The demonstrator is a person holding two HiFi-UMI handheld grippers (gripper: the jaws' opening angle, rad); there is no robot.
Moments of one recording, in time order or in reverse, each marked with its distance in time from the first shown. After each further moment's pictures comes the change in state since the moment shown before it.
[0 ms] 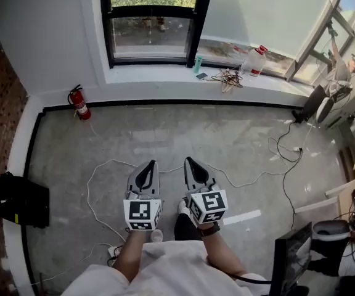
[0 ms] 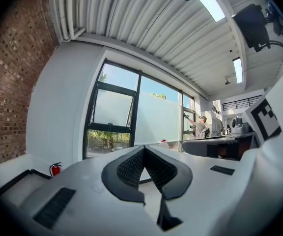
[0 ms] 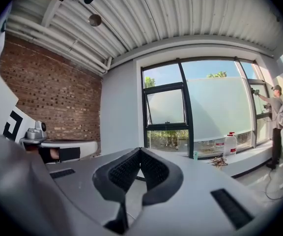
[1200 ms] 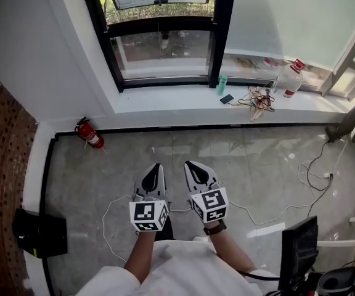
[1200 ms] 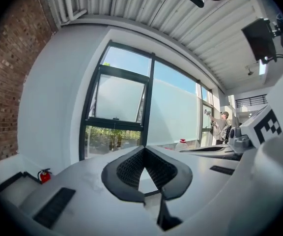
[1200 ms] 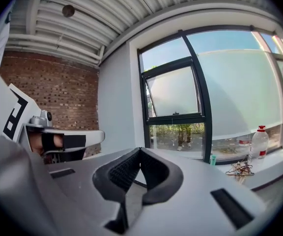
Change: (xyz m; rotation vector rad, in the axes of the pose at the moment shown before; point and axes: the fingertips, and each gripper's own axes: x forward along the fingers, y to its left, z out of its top) left arm 0.419 0.151 0.008 -0.035 0.053 0.114; right arm 0.399 -0.212 0.020 0.004 0.086 0.180
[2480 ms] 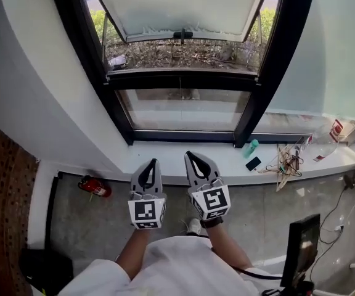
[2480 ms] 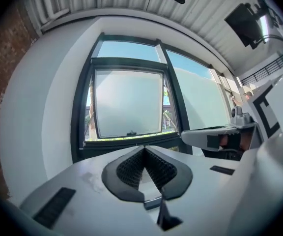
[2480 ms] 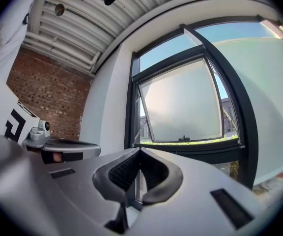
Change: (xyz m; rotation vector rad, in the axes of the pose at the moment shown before) left arm 0.485 0.282 0.125 0.204 -0.085 0.108; right arm 0.502 -0.229 0.202 -0.073 -0.238 0.044
